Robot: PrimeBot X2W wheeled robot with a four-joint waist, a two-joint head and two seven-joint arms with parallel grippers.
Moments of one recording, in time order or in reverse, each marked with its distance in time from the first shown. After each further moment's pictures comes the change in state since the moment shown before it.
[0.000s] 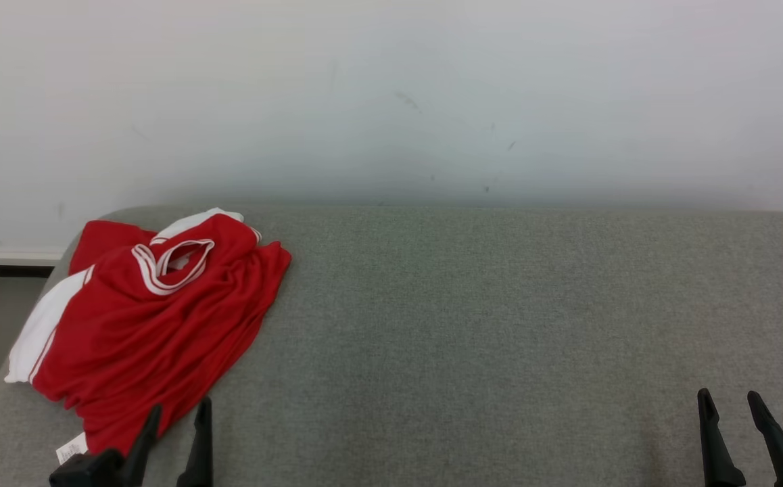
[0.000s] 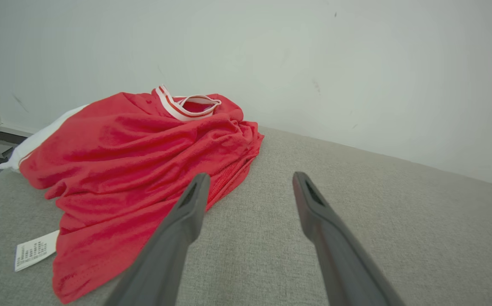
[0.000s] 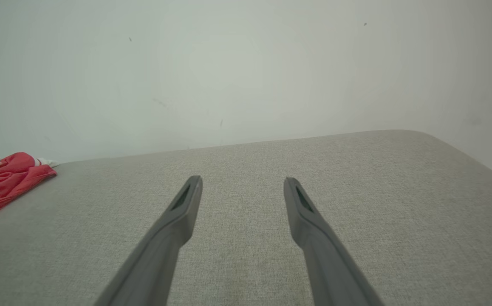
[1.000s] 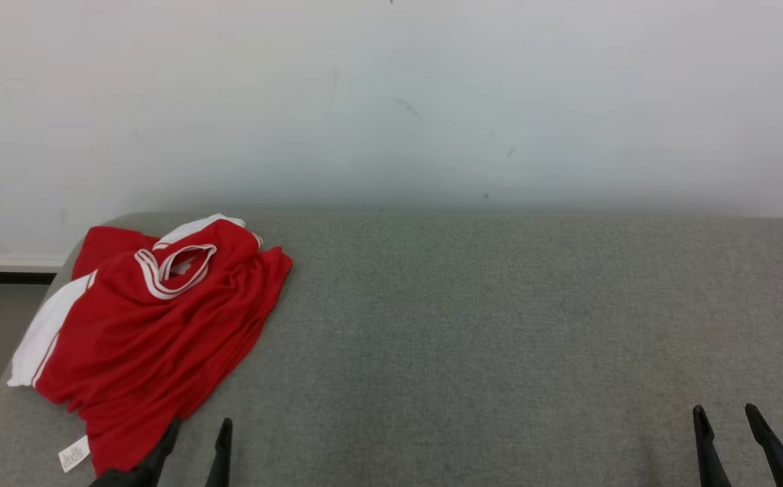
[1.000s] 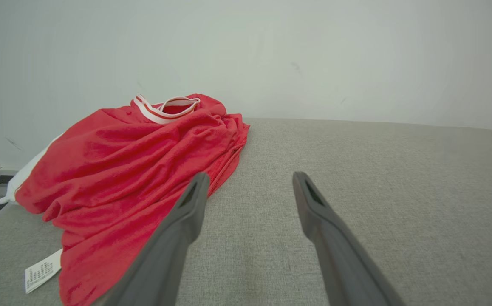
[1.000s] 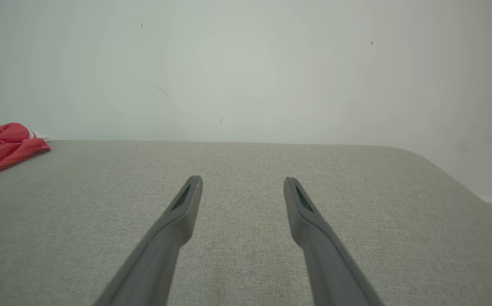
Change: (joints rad) left arm 0.022 -0.002 -0.009 0.036 0.199 -0.009 -0.060; right arm 0.025 -0.001 -0.003 0.025 -0.132 0.000 -0.061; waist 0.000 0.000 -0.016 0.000
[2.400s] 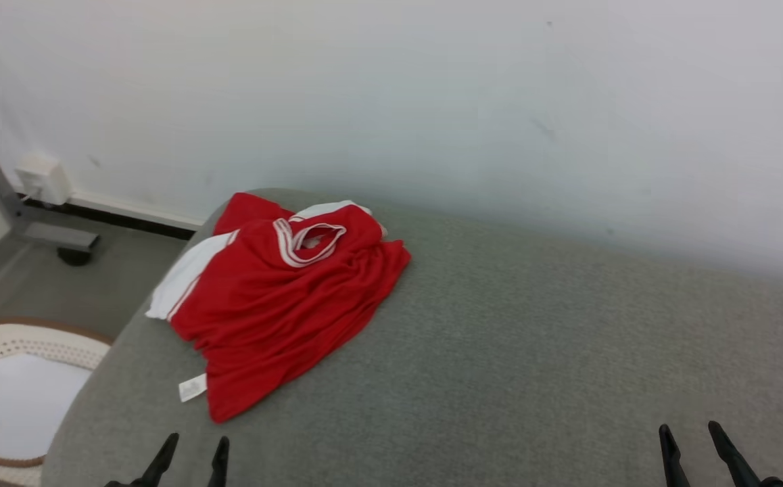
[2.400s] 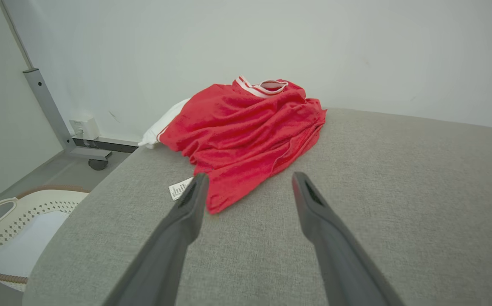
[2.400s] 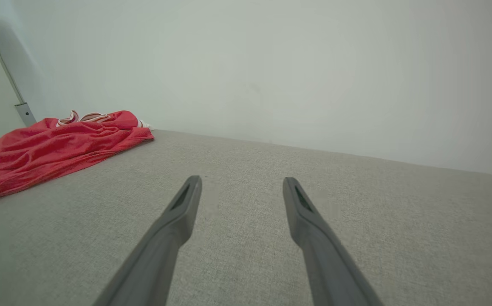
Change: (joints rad) left arm 0.011 -0.002 0.020 0.044 0.056 -0.021 -0.016; right arm 0.019 0.007 0.078 0.019 0.028 0.000 -0.017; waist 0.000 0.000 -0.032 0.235
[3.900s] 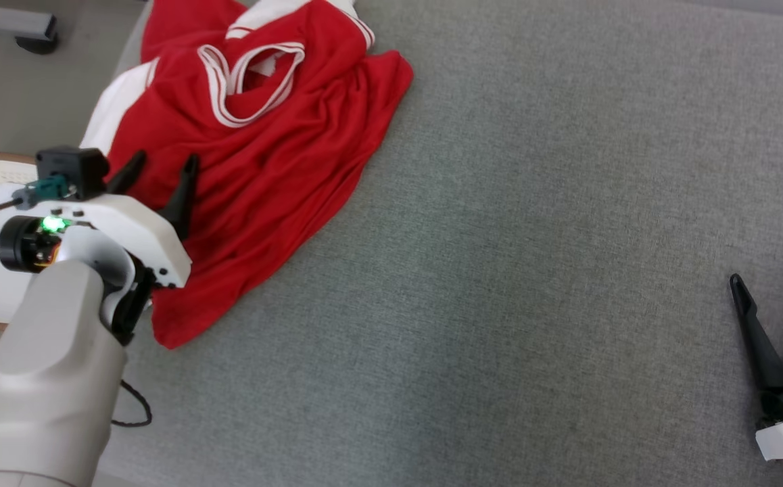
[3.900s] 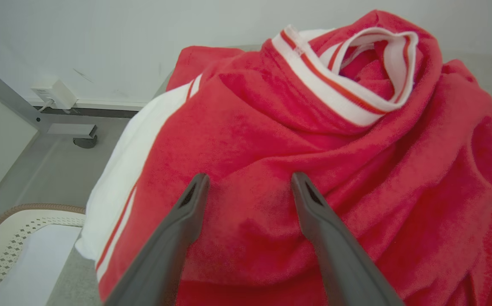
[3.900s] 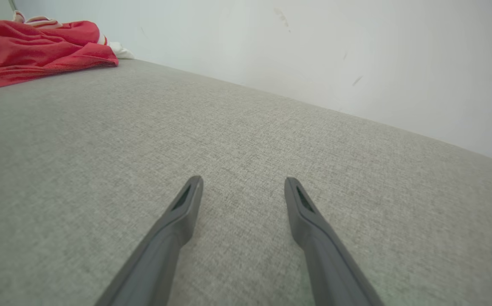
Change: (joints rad) left arm -0.898 0.191 -0.277 0.532 -0.308 -0.006 0.181; right arm -0.231 -0.264 0.029 -0.171 -0.039 0.002 0.024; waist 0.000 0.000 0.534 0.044
